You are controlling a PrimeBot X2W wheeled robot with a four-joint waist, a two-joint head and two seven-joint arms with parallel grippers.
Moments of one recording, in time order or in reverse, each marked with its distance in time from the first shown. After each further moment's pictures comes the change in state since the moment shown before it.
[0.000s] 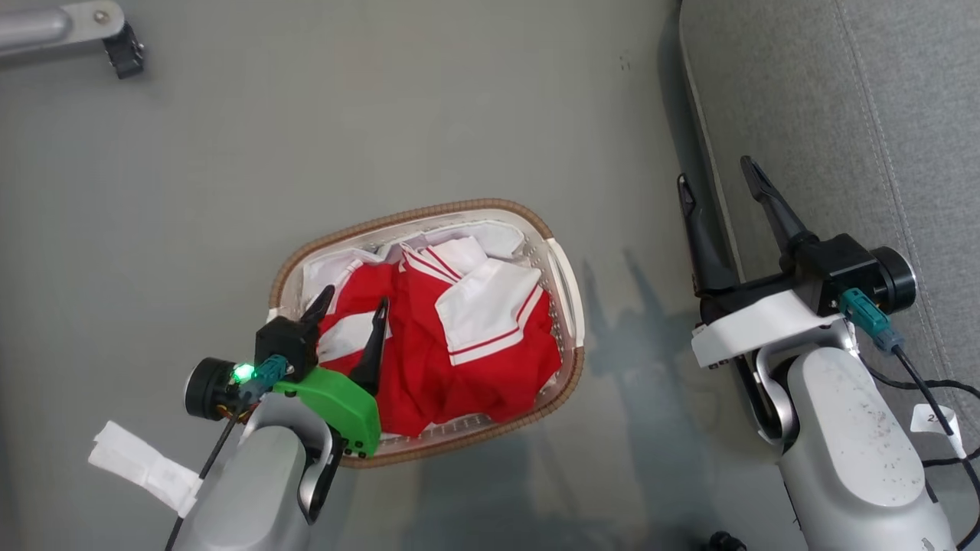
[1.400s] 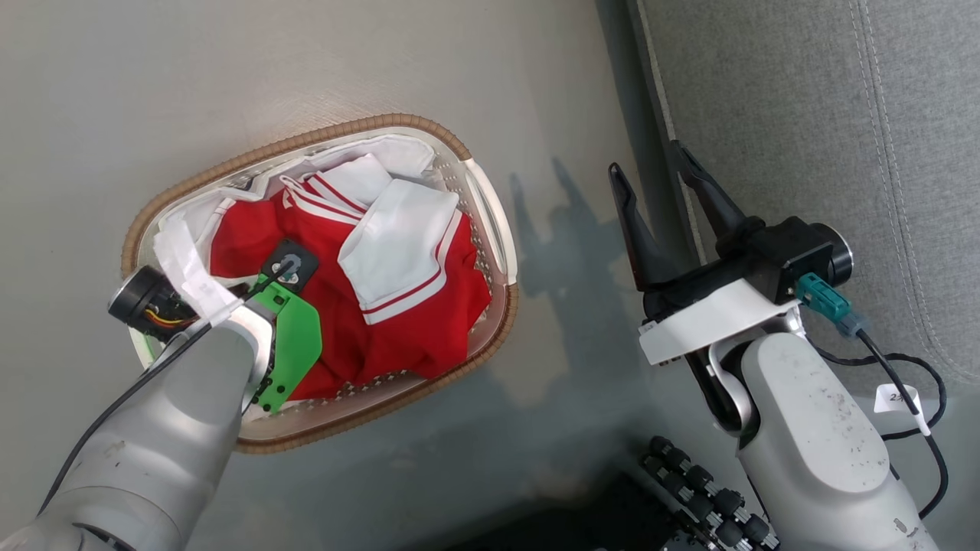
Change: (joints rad) left arm -0.469 0.081 -0.579 0.557 -0.055 -0.002 0.431; right arm -0.063 0.001 0.155 -0.008 0.130 0.000 0.000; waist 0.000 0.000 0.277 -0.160
